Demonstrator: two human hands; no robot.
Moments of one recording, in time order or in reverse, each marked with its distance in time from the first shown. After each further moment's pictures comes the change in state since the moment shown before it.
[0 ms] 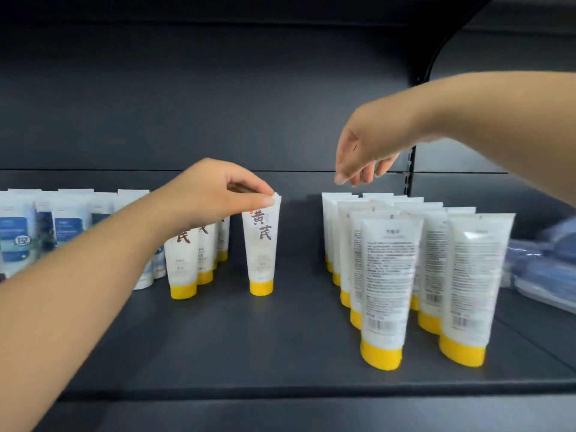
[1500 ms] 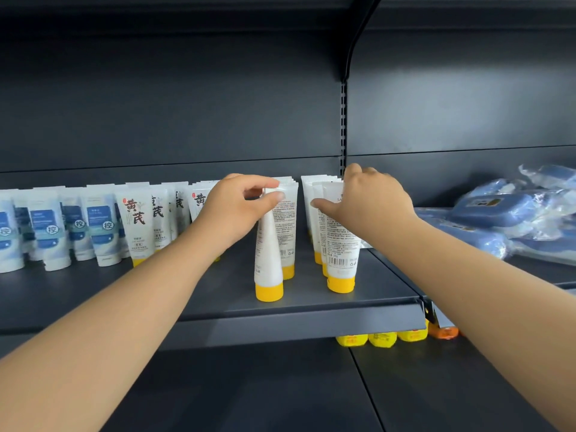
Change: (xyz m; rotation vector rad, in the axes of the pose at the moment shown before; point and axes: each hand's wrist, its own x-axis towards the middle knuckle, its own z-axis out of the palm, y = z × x) left_hand -0.036 0.095 0.109 -0.107 0.254 -0.006; right_hand -0.108 0.077 0.093 -0.119 0.603 0.246
